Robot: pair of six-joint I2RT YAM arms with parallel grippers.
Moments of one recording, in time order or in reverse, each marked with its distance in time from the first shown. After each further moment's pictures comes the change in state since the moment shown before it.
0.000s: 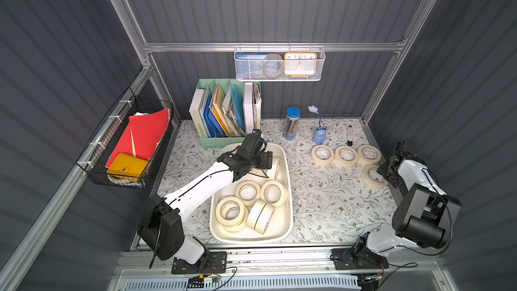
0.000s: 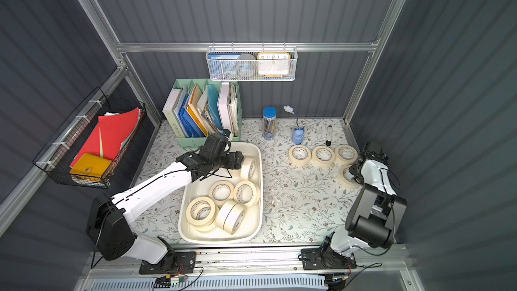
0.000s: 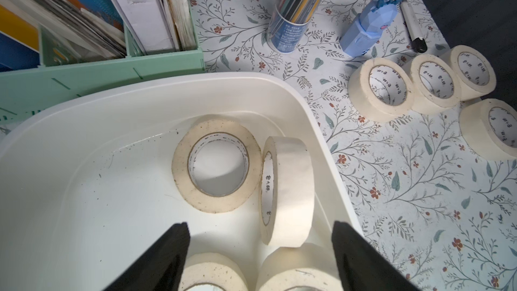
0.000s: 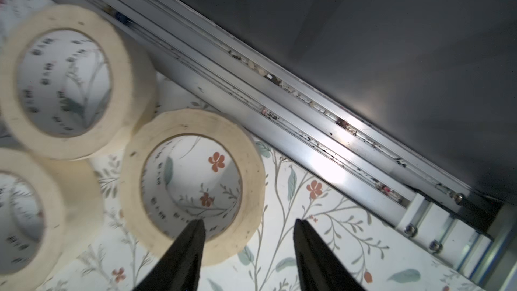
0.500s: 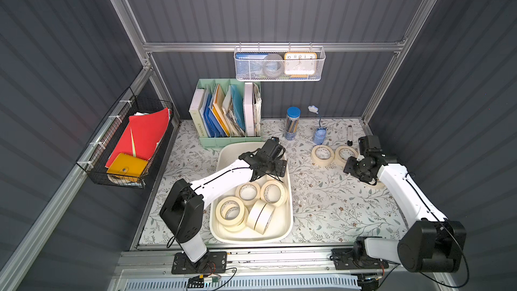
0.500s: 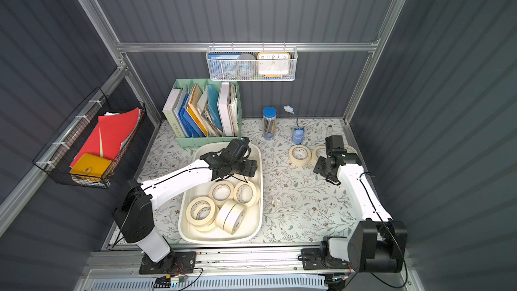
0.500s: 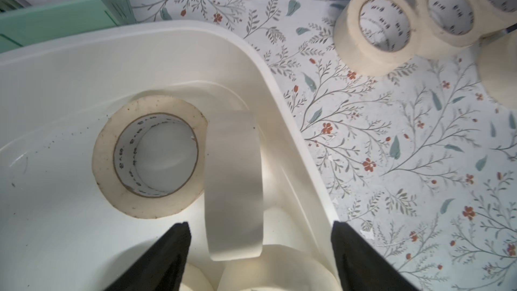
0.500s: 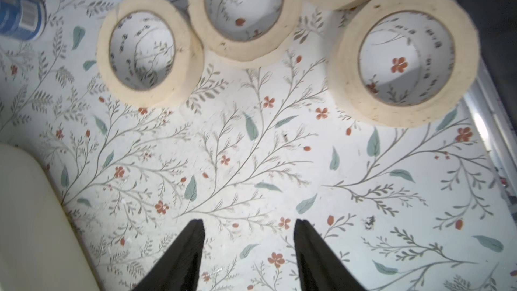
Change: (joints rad) left arm -0.102 0.212 0.087 -0.037 -0.006 -0.004; right arm 0.486 -0.184 0.010 -0.246 -0.141 -0.042
